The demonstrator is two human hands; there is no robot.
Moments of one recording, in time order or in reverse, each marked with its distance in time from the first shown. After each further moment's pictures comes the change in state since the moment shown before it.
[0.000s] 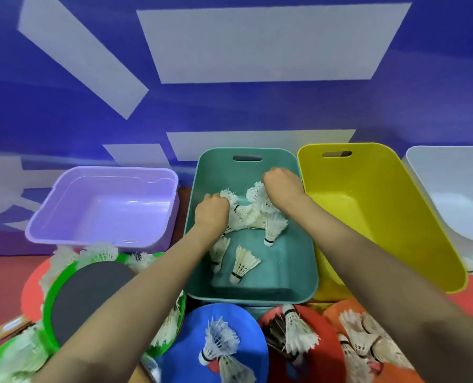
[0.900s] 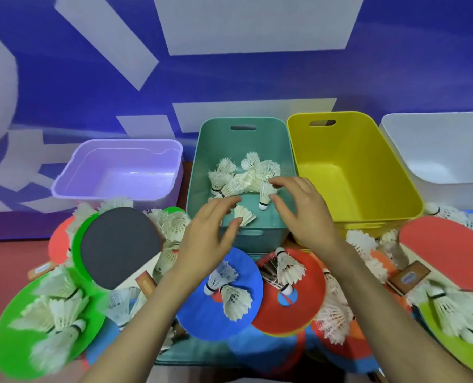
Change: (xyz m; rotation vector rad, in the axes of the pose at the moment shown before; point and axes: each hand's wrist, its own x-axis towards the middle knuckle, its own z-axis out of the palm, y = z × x) left_hand -0.204 0.014 -0.004 -0.734 0.496 0.255; right_hand -0.205 -0.014 -0.002 0.670 0.493 -0.138
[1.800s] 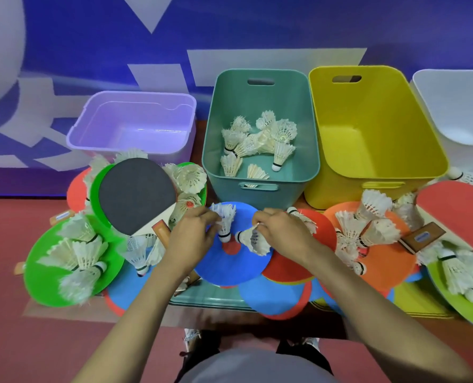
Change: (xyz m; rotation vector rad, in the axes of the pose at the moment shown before) left_hand -0.091 -0.060 0.005 0.207 -0.169 -0.193; right_hand -0.085 -0.016 0.074 -0.220 -0.617 0.057
